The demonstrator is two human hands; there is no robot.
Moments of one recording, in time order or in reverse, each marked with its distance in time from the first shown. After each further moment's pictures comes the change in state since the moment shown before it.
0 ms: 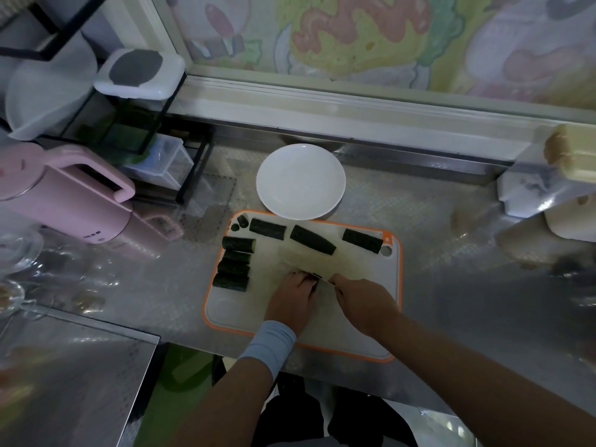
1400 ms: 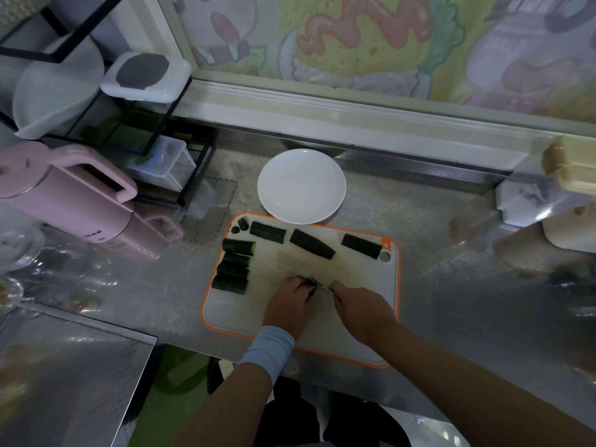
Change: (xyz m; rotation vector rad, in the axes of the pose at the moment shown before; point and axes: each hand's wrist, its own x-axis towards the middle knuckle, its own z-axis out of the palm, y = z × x) left_hand -0.003 0.003 -0.003 -0.032 0.027 -0.058; right_hand -0.004 -0.001 0.006 0.017 0.010 0.004
